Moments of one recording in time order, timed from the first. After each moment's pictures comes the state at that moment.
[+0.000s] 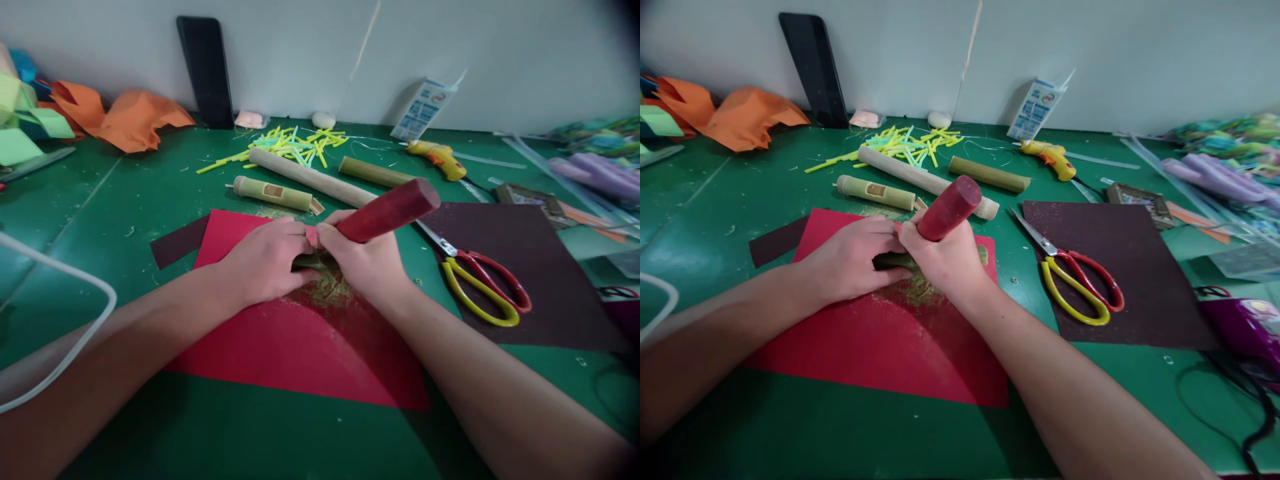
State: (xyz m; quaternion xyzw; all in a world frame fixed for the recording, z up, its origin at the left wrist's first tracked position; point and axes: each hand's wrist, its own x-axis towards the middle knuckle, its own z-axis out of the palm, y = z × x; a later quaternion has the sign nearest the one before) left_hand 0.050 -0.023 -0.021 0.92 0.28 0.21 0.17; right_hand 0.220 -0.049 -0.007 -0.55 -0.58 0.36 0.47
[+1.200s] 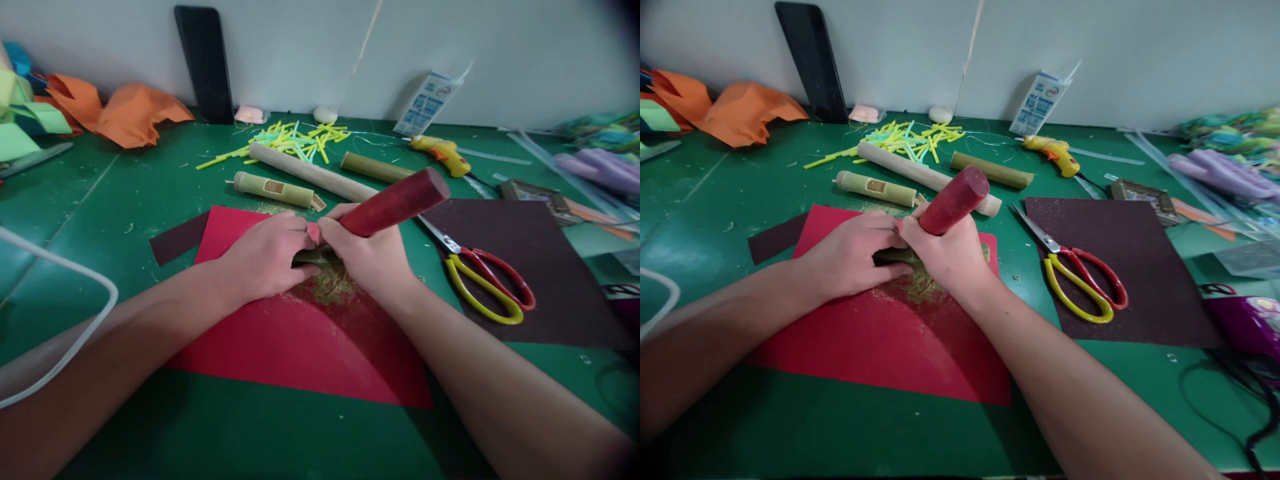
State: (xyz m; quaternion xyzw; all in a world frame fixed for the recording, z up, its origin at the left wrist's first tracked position) left_hand 0.049 -0.022 -0.022 0.92 0.28 0.21 0.16; right_hand 0.222 -0.048 -0.006 -0.56 -0.59 0.35 0.46
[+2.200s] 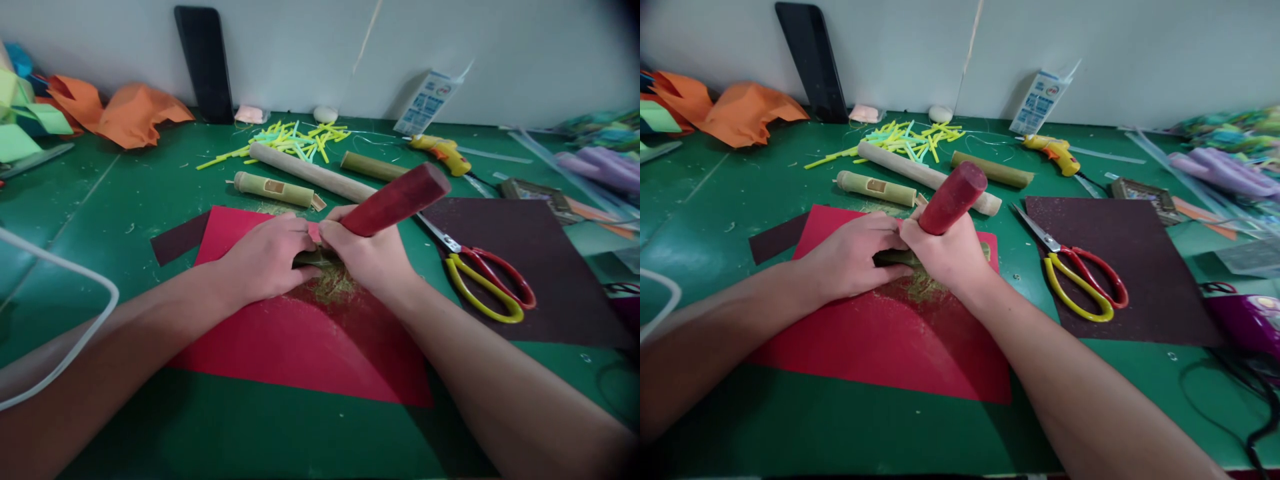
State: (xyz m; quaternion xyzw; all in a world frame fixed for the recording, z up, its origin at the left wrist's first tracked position) left_hand 0.050 -0.024 -0.023 0.92 0.29 0.21 0.17; right_hand 0.223 -0.048 0.000 -0.55 -0.59 0.39 0.45
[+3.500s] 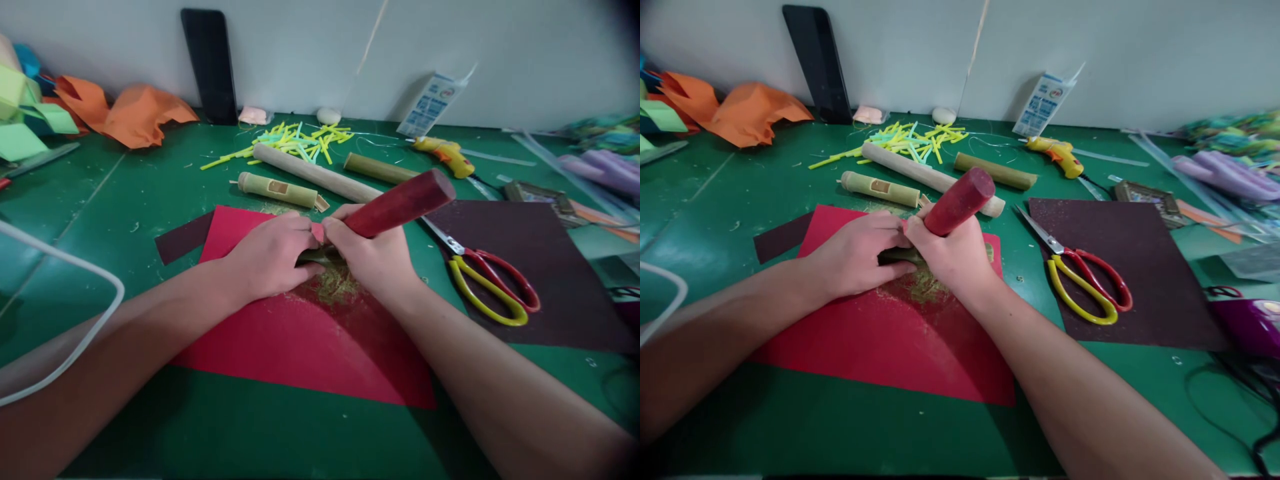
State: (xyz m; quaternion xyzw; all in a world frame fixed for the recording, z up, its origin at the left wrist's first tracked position) left_hand 0.051 -0.022 -0.022 0.92 0.29 0.20 0.16; right_hand 0.223 -0.048 -0.008 -0.55 -0.61 0.34 0.46
